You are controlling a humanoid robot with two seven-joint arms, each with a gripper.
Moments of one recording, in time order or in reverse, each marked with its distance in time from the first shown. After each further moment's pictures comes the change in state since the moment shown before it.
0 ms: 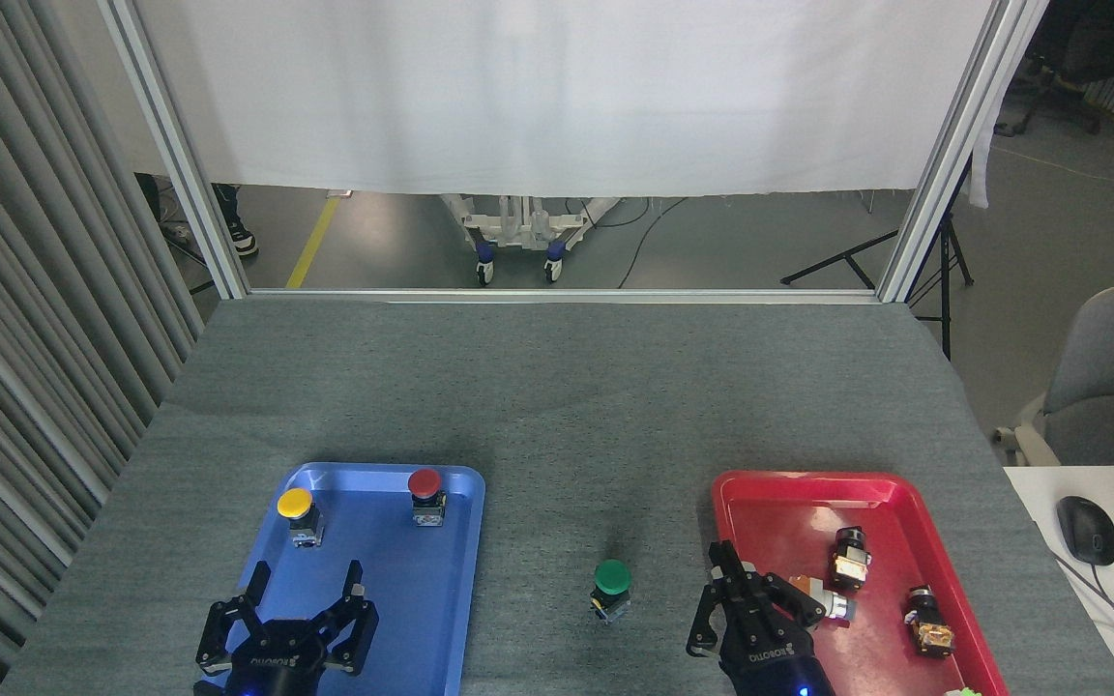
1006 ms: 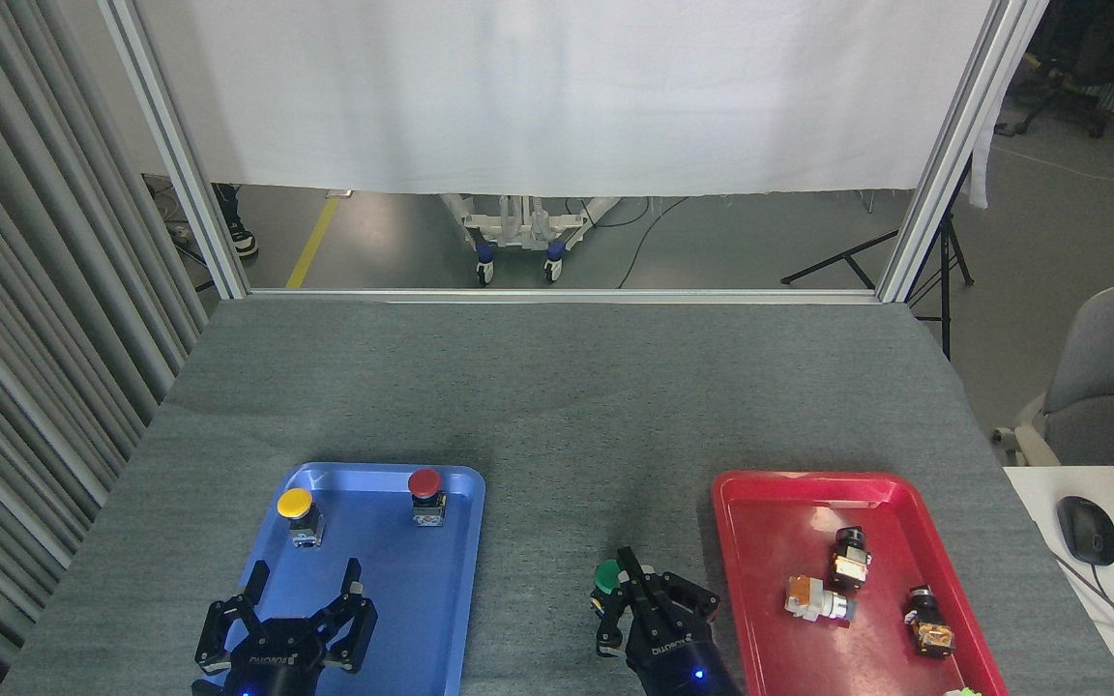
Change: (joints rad) left arm -0.003 0.000 0.002 0.000 0.012 0.000 -0.001; right arm -0.134 0.057 0.173 0.244 0.016 0.065 0.000
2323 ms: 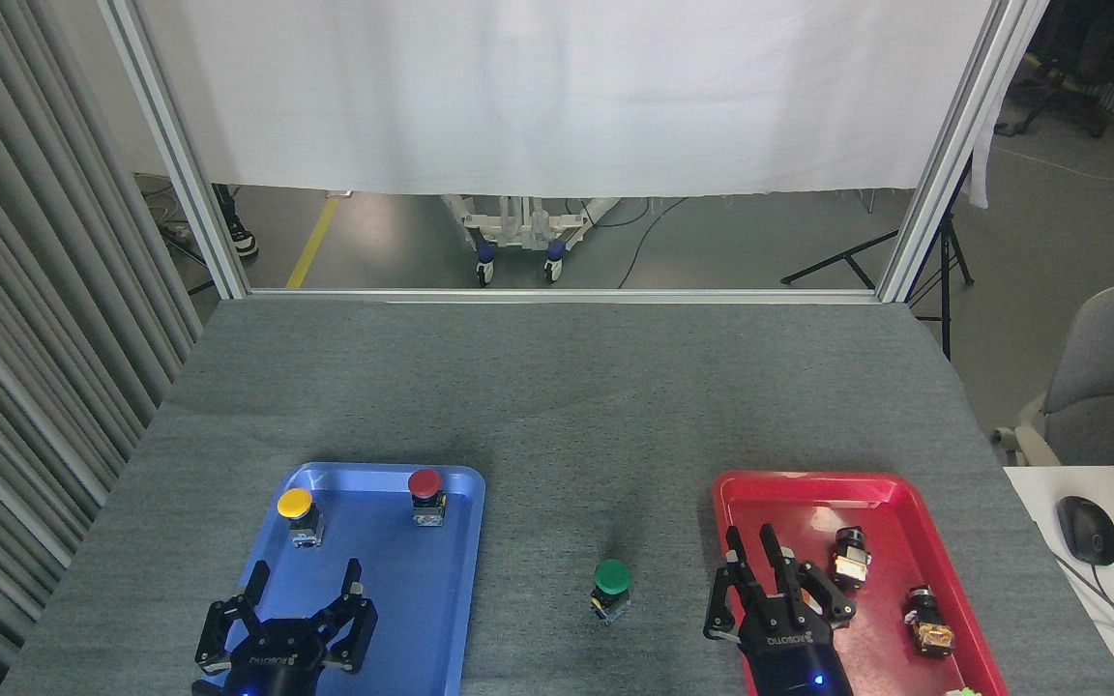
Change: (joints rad) left arm 0.001 0.000 0.000 -0.001 0.000 -0.001 -0.001; right arm 0.107 -0.073 -0.187 -0.204 -0.066 0.042 -0.058
